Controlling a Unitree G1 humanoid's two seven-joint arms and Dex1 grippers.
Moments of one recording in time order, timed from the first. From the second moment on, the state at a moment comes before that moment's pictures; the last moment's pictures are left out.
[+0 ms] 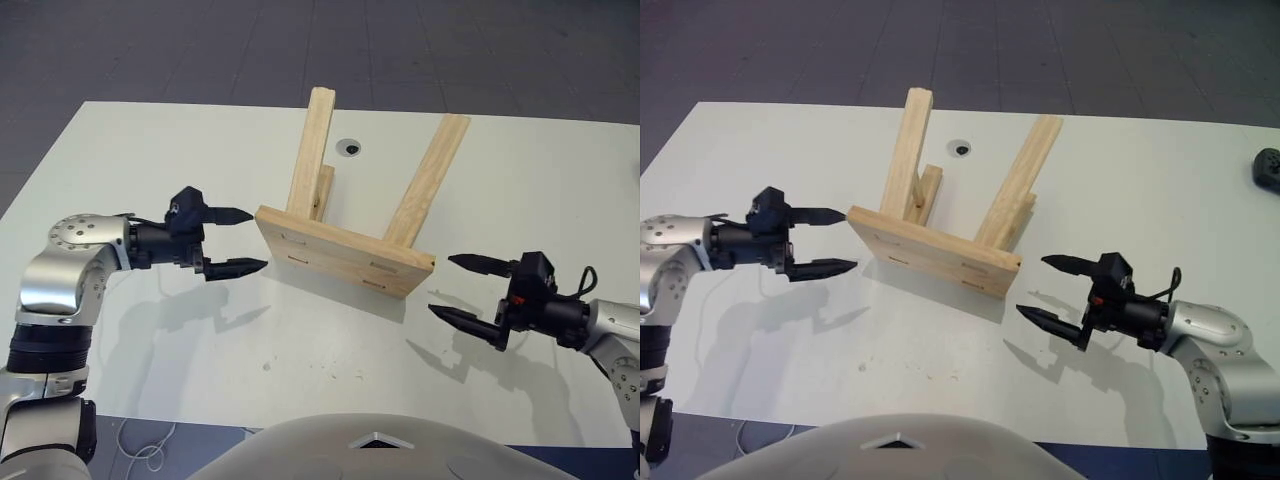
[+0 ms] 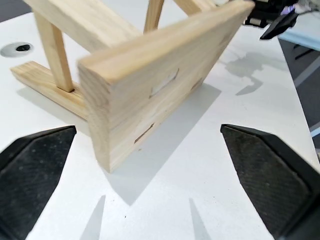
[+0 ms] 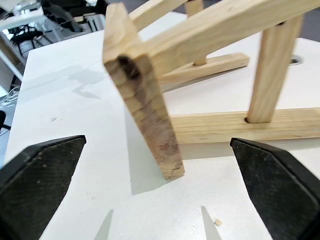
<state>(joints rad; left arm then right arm) -0.25 0.75 -0.05 -0.03 -0.41 0.43 -1.29 0.30 -0.74 -0.21 -0.39 0.56 0.41 1.11</state>
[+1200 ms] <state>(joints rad) -0.38 0.67 -0.18 0.26 -0.23 0.09 -1.33 0.13 -0.61 0.07 -0.14 0.33 0.08 1.06</state>
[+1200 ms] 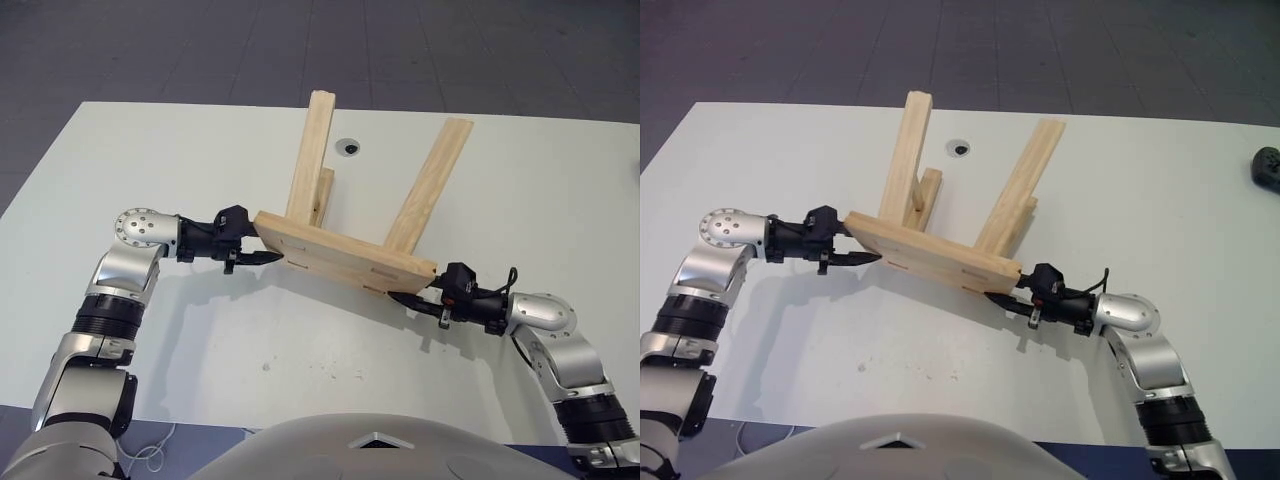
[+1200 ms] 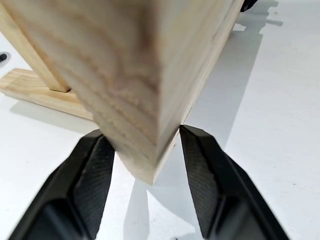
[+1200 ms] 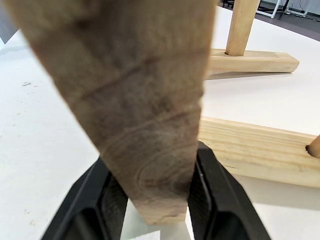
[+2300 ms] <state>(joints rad) -1.06 0.56 0.18 0.66 -0.63 1.28 -1.06 -0.22 -0.53 -0.15 -0.29 1.84 0.46 -0.15</state>
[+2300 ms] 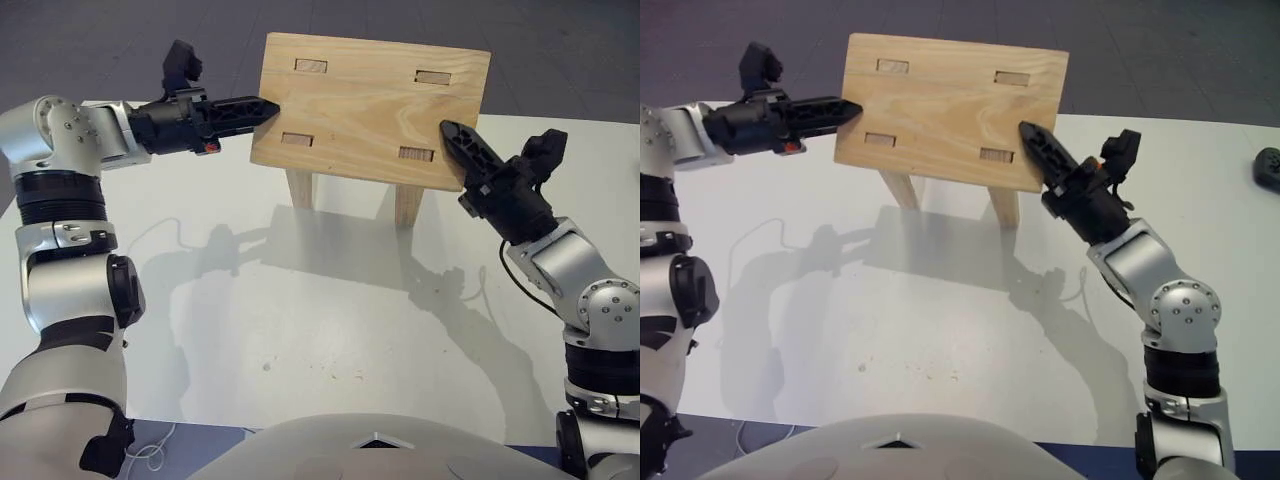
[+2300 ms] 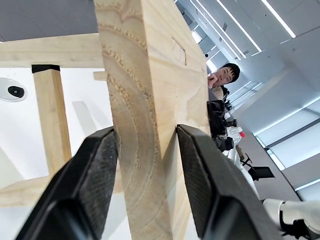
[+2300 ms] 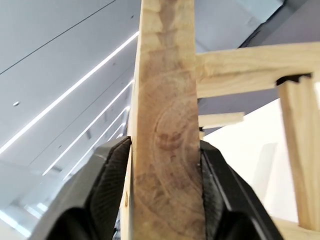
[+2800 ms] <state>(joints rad) -1.16 0.44 0.43 0.85 -0.66 1.23 -0.67 -0.21 -0.28 -0.26 -0.39 1.70 0.34 -0.35</state>
